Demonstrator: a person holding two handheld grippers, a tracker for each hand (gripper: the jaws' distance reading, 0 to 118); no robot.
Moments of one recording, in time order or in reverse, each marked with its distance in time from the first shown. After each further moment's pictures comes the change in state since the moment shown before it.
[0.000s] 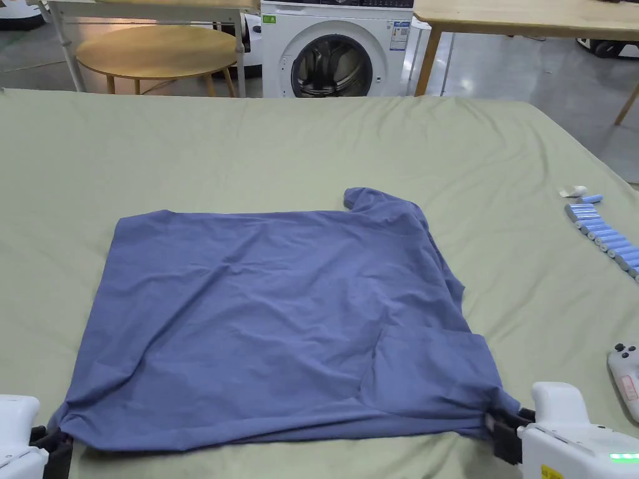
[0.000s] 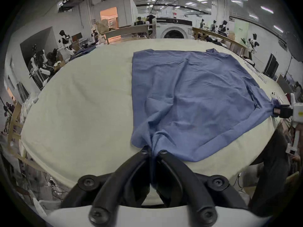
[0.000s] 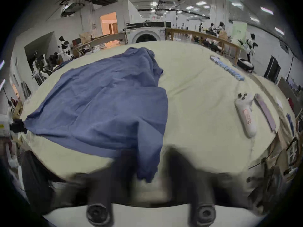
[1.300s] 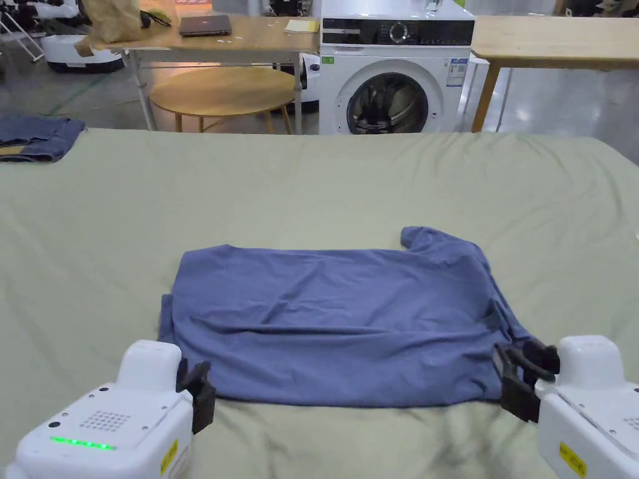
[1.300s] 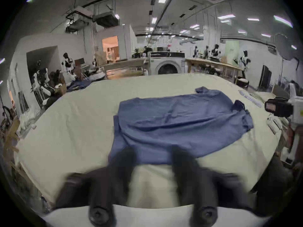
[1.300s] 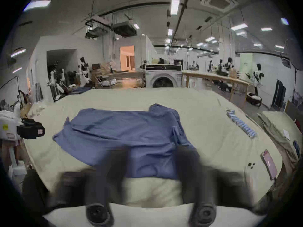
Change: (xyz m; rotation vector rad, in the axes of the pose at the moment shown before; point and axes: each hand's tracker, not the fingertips) left arm 0.053 0.061 -0.003 0.315 0.000 -0.018; right arm -0.089 0.062 0.032 0.421 0.085 0.164
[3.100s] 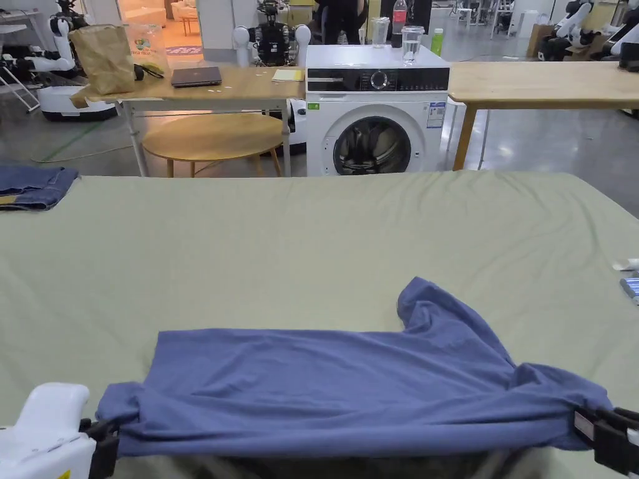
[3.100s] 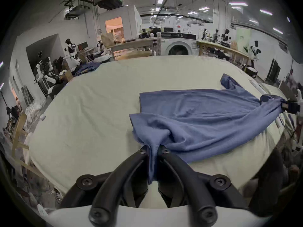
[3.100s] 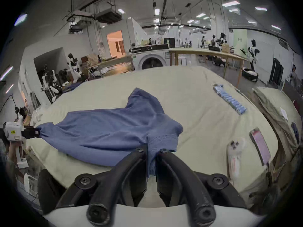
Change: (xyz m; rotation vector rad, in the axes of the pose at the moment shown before) left arm -0.072 0.014 0.036 -0.208 0.045 0.008; right arm 0.098 0.015 0.044 -0.233 -0.014 -0.143
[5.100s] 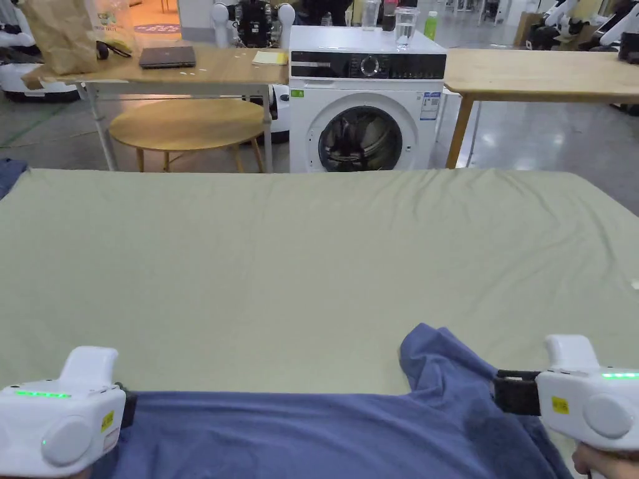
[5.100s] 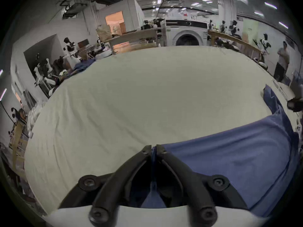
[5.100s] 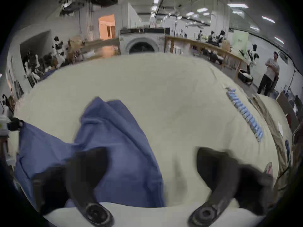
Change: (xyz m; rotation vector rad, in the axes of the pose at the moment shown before) left arm -0.025 0.113 -0.209 -0.059 0.090 -0.002; right arm 0.001 0.097 -0.264 -0.184 -0.176 0.105
